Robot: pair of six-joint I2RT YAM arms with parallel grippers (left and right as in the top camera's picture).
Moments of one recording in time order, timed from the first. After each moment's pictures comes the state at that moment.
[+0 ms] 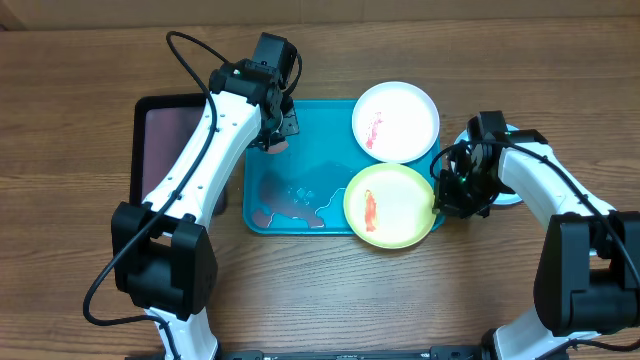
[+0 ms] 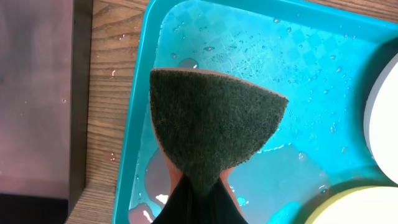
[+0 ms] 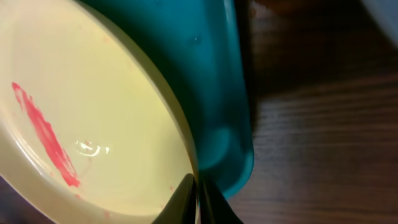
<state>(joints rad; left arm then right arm) -0.33 1.94 1.73 -1.09 -0.11 -0.55 0.04 1.78 1.10 -0.97 -0.33 0.24</state>
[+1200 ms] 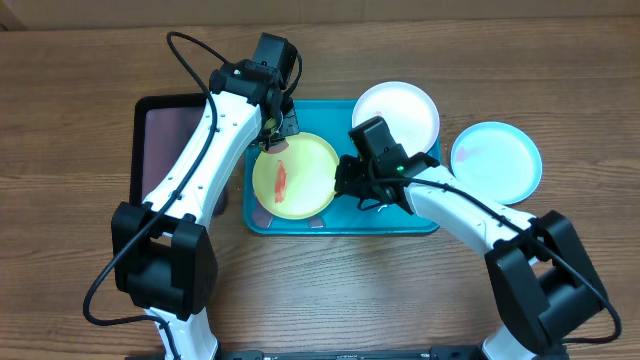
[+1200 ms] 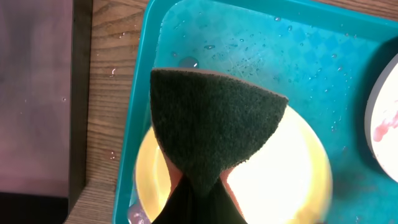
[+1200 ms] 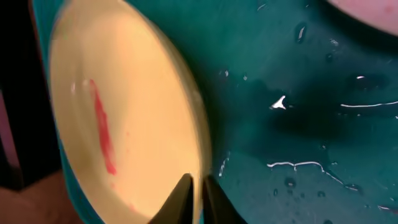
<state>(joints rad) -0.33 1.94 1.73 -1.09 -0.11 -0.55 0.55 1.80 1.10 -0.35 -0.20 0.77</state>
